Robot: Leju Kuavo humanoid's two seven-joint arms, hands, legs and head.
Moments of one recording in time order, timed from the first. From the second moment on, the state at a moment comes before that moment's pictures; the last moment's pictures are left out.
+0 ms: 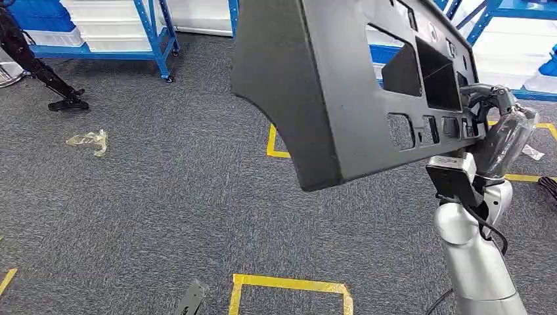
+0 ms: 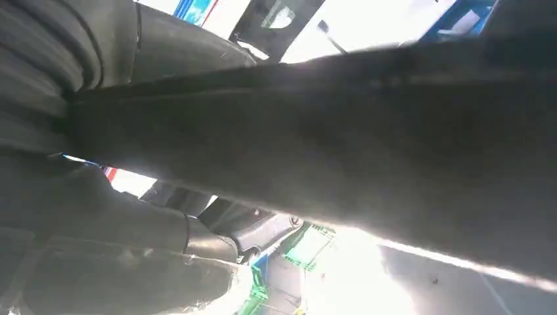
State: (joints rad) left arm -0.15 -0.04 -0.49 -0.35 0.14 0.28 -0.33; right arm -0.43 -0.28 0.17 -1.62 0.60 -0.69 -0.21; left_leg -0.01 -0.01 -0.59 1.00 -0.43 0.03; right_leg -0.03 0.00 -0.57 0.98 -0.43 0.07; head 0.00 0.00
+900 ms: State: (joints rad) left arm -0.15 -0.03 -0.52 -0.35 0.10 0.26 -0.33; right arm -0.41 -0.26 0.16 -1.62 0.62 -0.69 -0.20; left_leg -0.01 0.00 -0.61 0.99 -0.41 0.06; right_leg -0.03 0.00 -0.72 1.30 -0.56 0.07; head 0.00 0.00
